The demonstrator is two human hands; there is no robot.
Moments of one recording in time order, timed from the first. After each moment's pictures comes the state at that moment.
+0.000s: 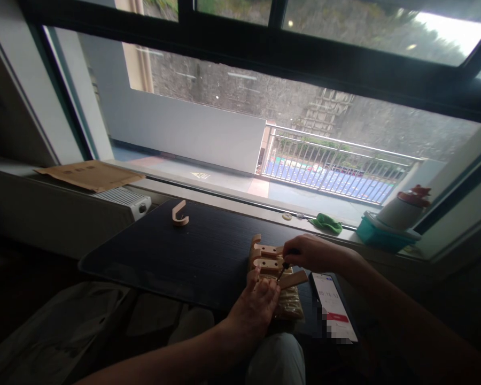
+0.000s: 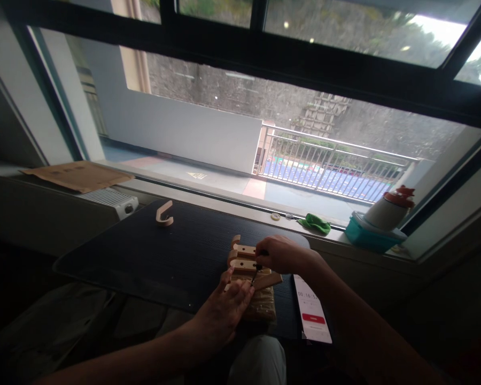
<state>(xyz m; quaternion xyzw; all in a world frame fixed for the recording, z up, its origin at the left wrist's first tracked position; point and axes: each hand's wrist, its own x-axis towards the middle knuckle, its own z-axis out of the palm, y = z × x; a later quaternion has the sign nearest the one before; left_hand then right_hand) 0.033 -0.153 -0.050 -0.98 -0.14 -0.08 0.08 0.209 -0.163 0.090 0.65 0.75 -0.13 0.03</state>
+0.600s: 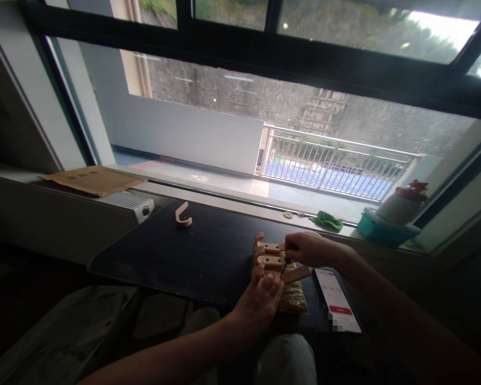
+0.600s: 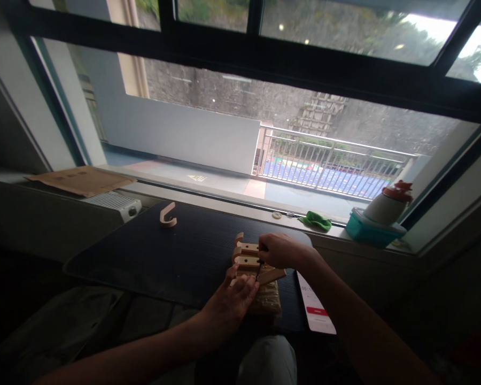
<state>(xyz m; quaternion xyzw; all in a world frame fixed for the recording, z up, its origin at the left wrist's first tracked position) 0.038 -0.148 -0.068 -0.97 -0.13 -0.13 0.16 0.200 -0.164 0.084 0.69 0.72 -0.09 0.04</state>
